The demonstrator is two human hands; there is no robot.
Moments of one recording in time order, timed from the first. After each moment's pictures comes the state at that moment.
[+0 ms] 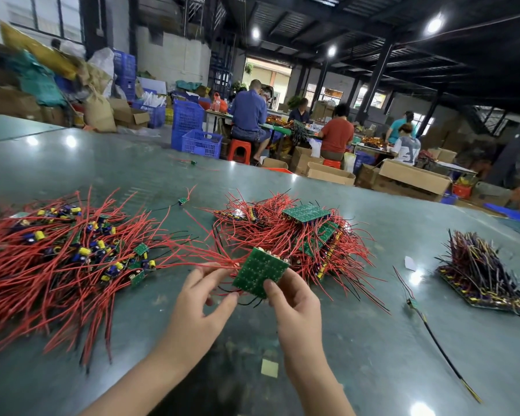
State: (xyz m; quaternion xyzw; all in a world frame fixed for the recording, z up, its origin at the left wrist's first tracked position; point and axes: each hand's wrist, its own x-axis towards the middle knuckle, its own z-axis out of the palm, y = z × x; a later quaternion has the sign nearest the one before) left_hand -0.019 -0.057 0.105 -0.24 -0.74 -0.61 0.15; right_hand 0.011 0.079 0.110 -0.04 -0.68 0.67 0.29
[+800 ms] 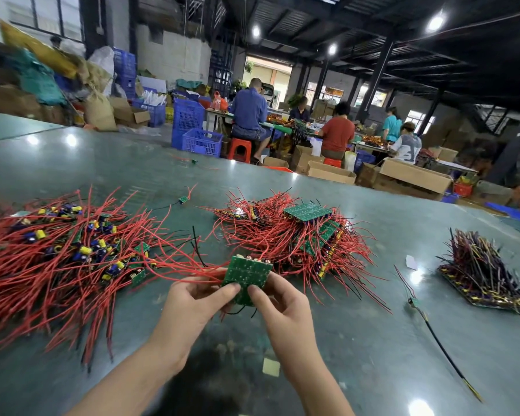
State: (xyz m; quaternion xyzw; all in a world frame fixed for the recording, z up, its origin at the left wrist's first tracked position) left_hand -0.028 -0.059 0.106 -0.12 -0.56 -0.82 -0.03; right_hand 0.014 0.070 0.114 0.03 -0.73 0.63 0.24
